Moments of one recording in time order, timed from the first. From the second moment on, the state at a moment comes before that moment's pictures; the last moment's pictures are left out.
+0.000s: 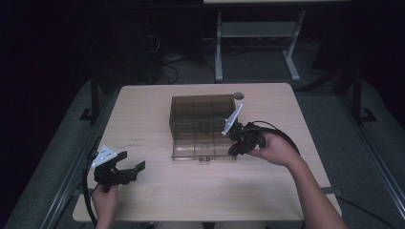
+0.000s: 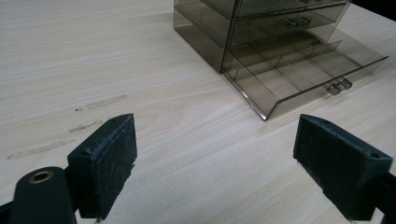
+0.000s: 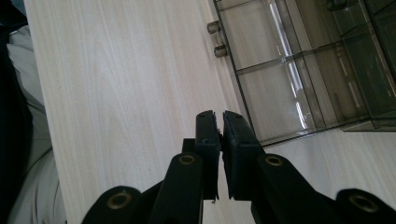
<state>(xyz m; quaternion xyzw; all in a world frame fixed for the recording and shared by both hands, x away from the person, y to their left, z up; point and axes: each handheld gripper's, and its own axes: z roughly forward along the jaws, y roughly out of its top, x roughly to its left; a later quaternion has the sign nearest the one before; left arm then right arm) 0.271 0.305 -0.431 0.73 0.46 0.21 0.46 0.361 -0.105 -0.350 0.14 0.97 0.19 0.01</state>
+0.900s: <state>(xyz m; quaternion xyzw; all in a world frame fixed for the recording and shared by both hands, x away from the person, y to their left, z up) 0.272 0.305 -0.431 0.73 0.46 0.21 0.46 0.394 -0.096 -0.366 0.16 0.97 0.18 0.00</state>
